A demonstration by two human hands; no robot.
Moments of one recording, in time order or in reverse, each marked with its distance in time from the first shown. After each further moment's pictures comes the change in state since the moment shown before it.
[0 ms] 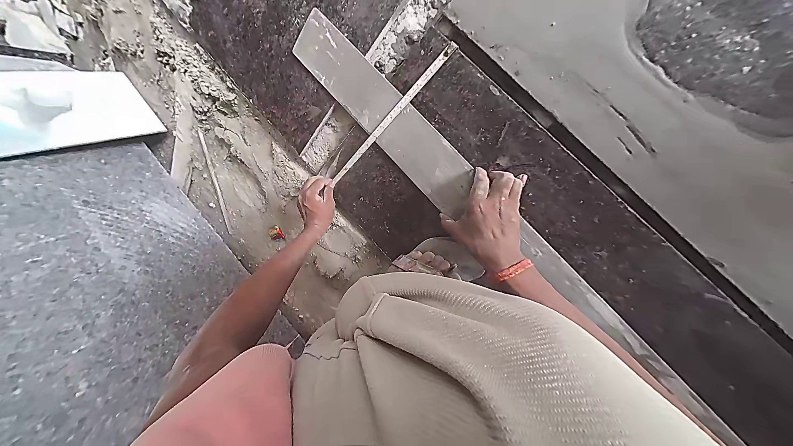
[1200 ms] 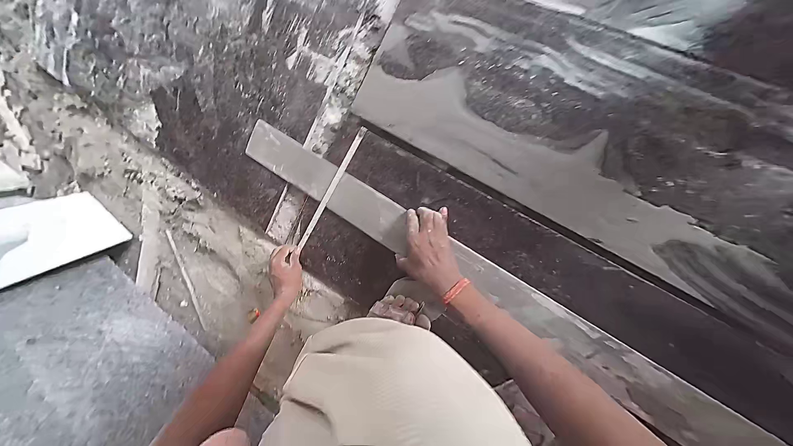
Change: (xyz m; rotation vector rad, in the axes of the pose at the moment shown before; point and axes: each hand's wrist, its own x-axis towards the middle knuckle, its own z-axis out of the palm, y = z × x) left_hand 0.012 0.008 -0.012 0.019 -0.109 -0.030; right_hand -0.001 -0.001 -0.007 0.050 -0.002 -0.019
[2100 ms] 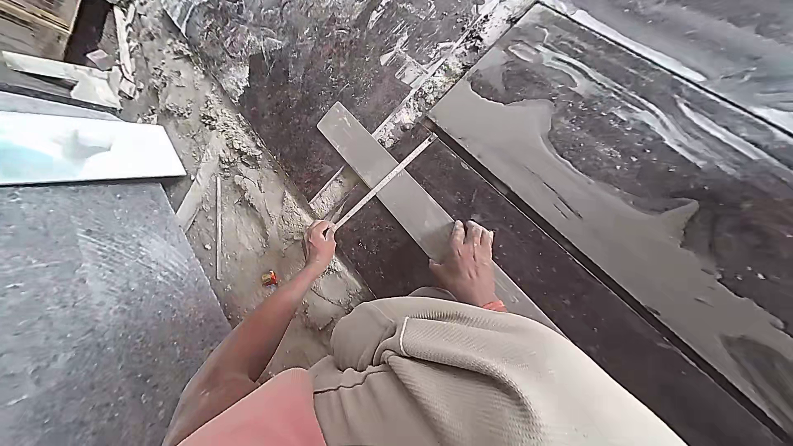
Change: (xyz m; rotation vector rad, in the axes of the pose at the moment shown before) left_hand 0.001 0.005 -0.001 -0.022 0.007 -0.109; right_hand -0.001 -0.006 0.000 -0.071 0.065 0.011
